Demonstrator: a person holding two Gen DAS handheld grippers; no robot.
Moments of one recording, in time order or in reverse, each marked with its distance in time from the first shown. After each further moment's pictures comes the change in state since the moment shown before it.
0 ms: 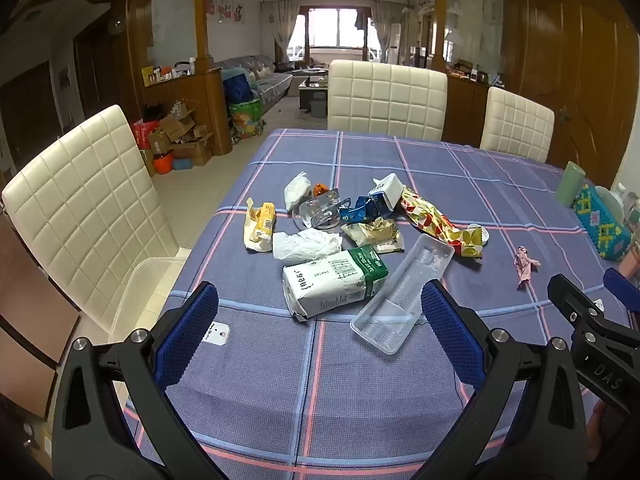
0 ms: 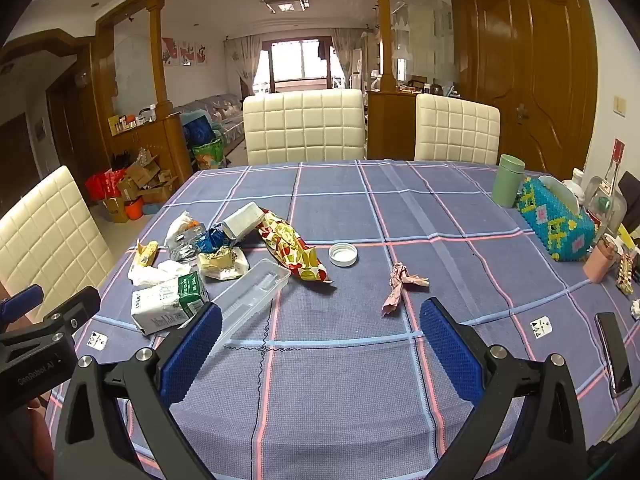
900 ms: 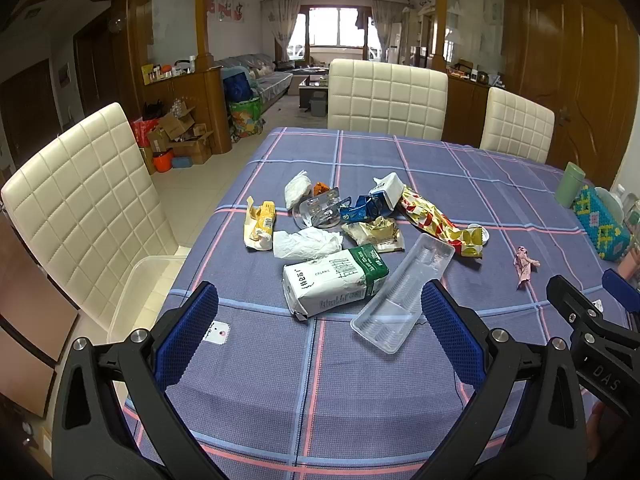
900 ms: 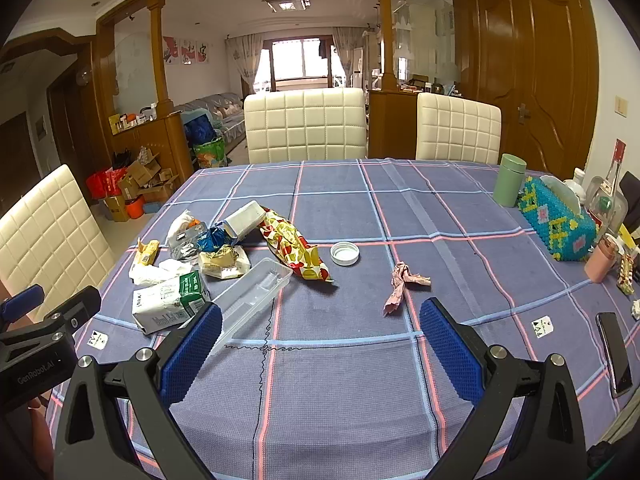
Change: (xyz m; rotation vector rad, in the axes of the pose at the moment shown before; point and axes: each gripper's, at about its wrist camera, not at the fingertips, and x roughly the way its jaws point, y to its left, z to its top) left arm 0.001 0.000 0.001 -0.004 0.006 -0.002; right arm 0.002 0.002 0.000 0.002 0.008 0.005
